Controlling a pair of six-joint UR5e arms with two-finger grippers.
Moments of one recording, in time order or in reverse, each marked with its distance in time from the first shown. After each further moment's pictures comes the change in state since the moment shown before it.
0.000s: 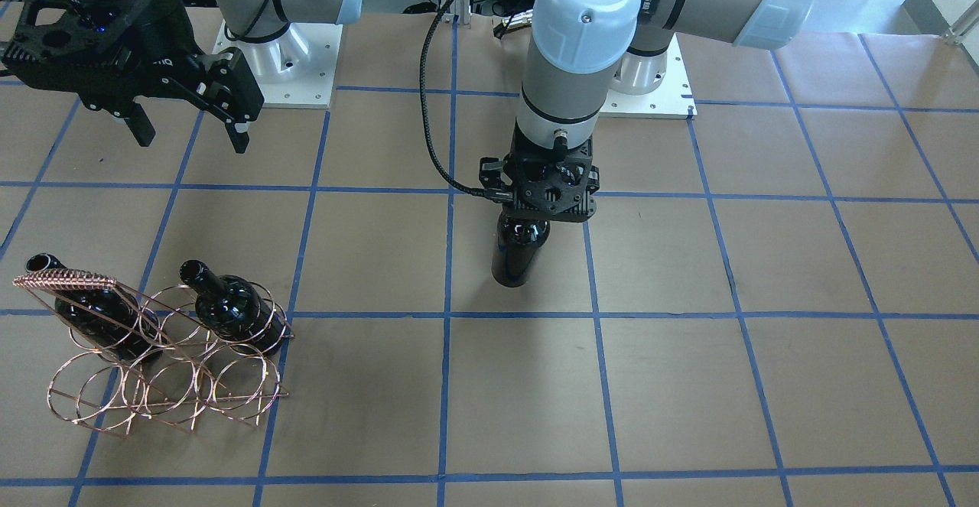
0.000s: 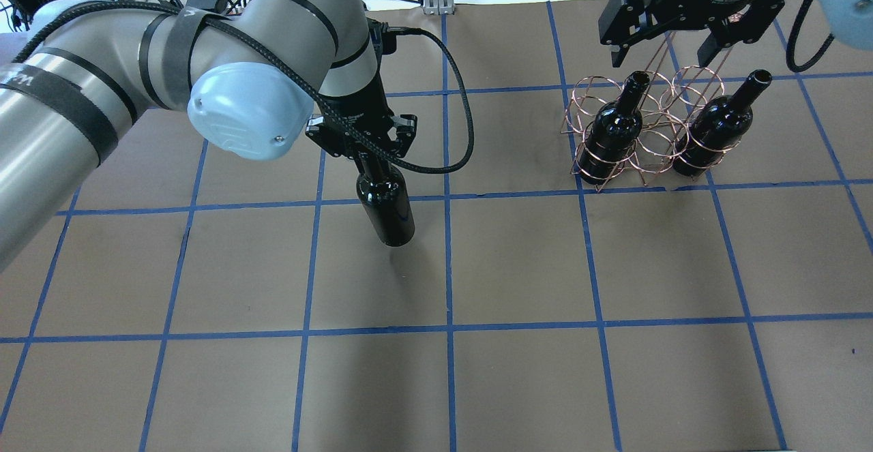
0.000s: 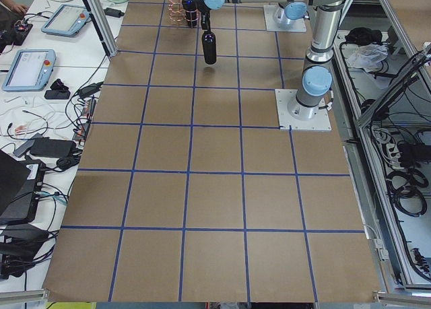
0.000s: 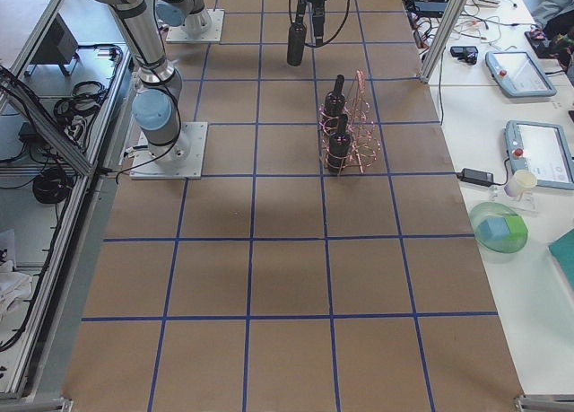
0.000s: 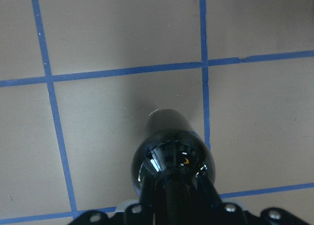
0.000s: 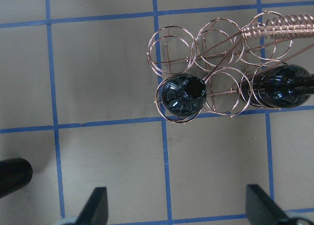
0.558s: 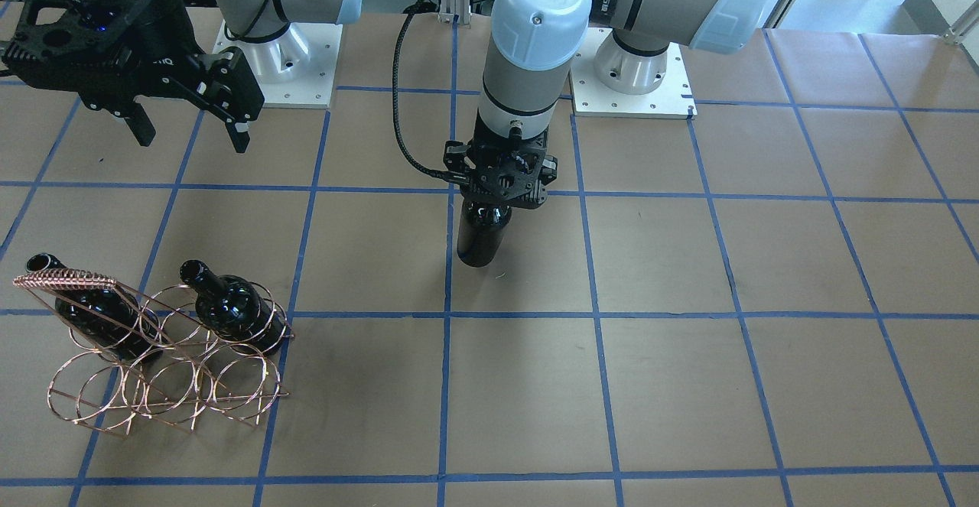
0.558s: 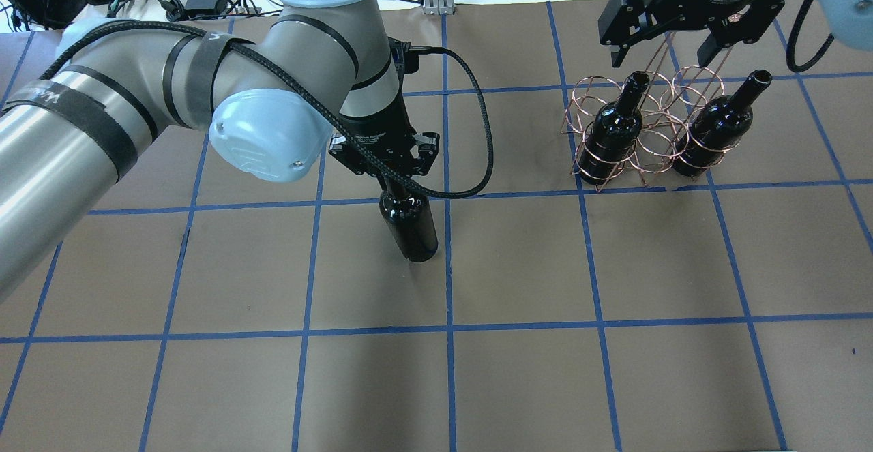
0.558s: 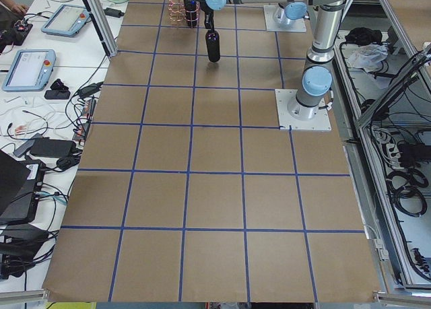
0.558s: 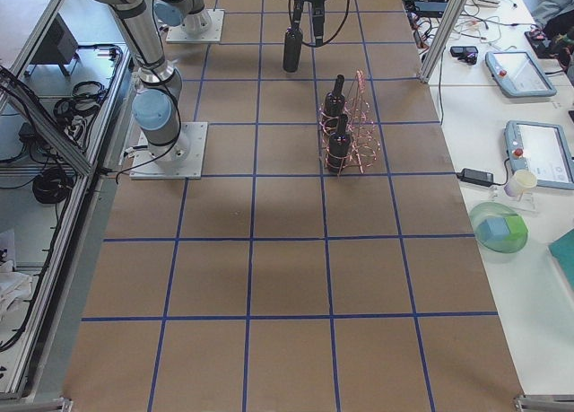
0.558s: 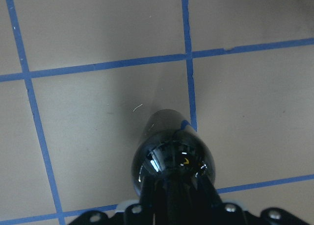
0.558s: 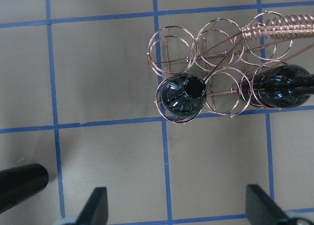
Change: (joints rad) left arm -0.032 -0.002 -0.028 0.031 -0.012 -0.003; right arm 0.001 0.000 0.000 0.000 0.000 0.000
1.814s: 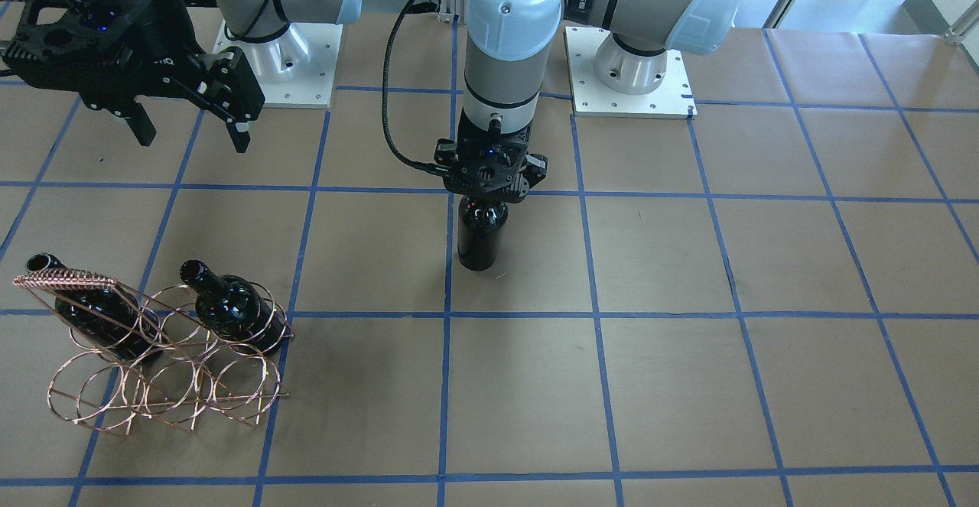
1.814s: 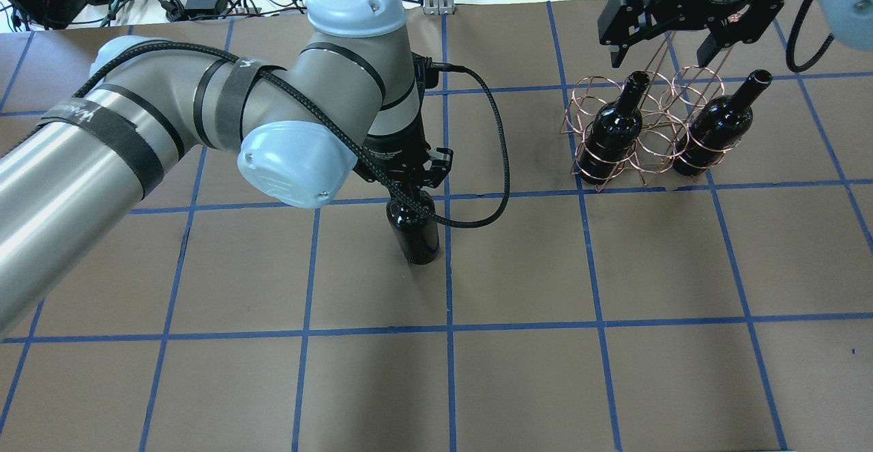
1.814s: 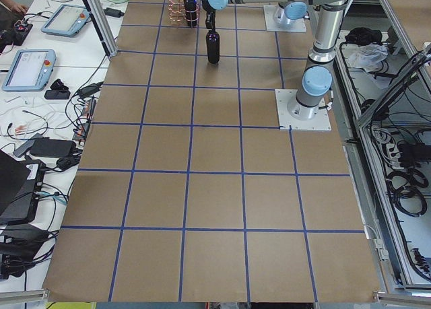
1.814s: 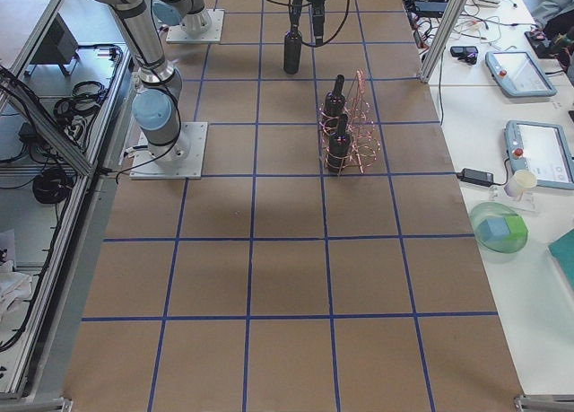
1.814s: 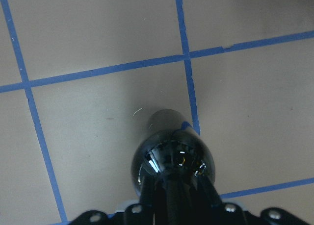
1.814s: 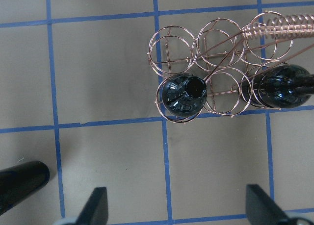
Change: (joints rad) left arm -0.041 -0.001 -0.021 0.045 0.053 0.006; right arm 0.001 0.000 0.000 0.000 0.000 0.000
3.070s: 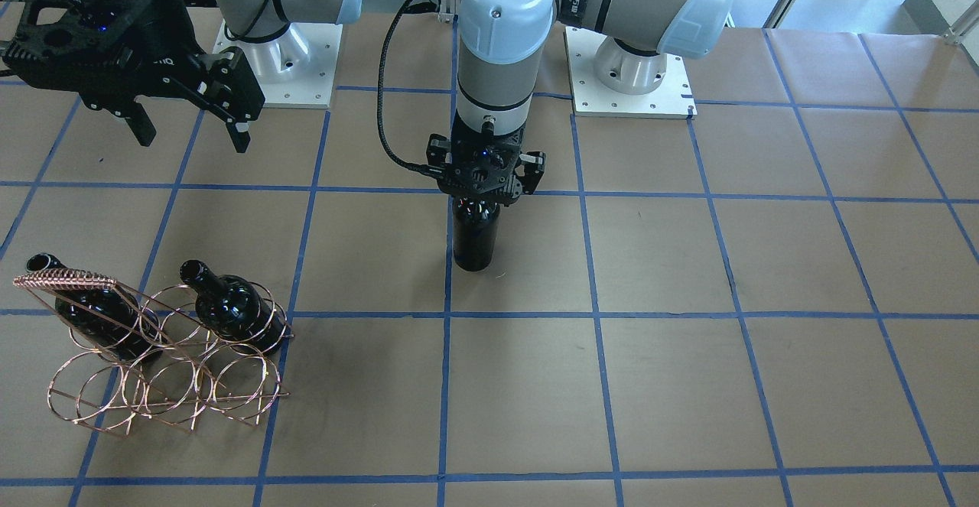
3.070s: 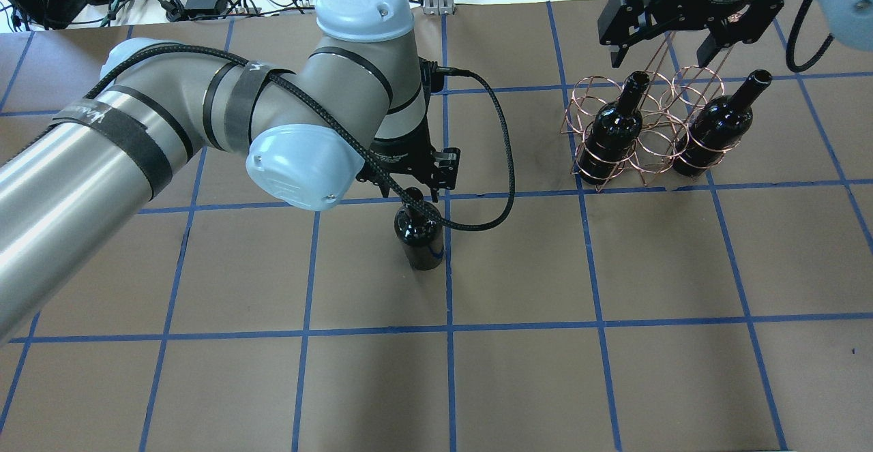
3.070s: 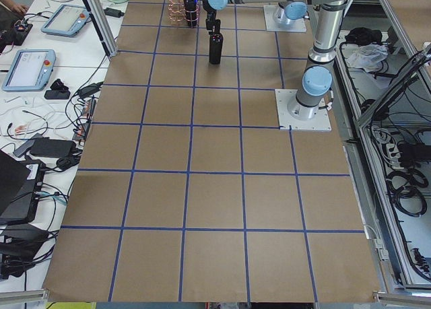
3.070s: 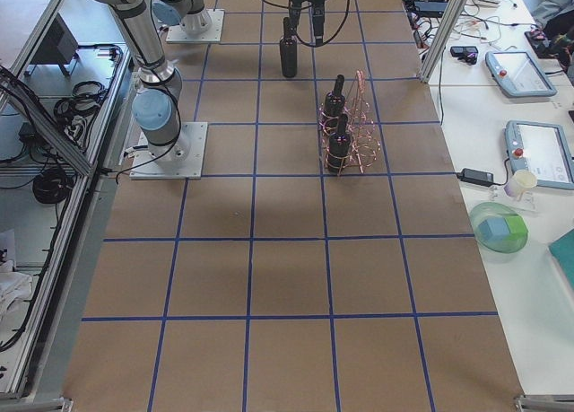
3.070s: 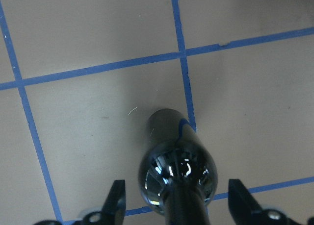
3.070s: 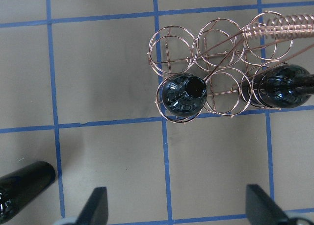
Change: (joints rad) left arm -0.006 -0.004 0.003 0.000 -0.002 -0.004; right arm 0.000 0.000 0.000 0.000 0.000 0.000
